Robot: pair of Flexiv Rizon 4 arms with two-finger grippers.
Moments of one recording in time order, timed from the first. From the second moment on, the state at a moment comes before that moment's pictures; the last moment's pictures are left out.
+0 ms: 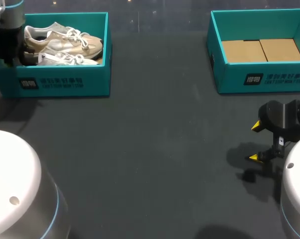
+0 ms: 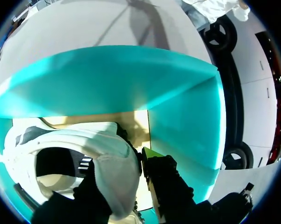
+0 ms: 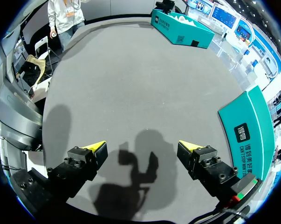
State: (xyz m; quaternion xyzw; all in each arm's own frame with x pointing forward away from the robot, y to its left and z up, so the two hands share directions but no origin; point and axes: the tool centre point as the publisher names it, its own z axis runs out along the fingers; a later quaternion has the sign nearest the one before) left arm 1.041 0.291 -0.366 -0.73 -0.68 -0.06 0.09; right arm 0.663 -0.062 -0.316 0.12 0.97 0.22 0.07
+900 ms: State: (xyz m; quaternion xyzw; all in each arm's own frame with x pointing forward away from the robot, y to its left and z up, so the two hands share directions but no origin) left arm 1.054 0.305 -0.331 -0.73 -0.69 -0.03 0.05; right arm 0.663 -0.062 -0.316 0.12 0.97 0.22 0.07
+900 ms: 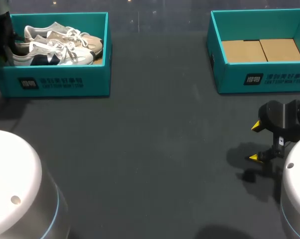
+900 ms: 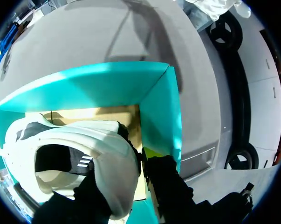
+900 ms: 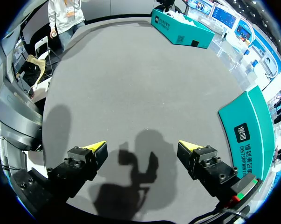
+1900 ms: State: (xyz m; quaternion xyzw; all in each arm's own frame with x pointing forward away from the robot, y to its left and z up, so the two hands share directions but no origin) left arm 1.044 0.298 -0.193 -0.71 -0.70 -0.06 0.03; right arm 0.663 -0.062 -0.316 0.12 0.97 0.22 0.07
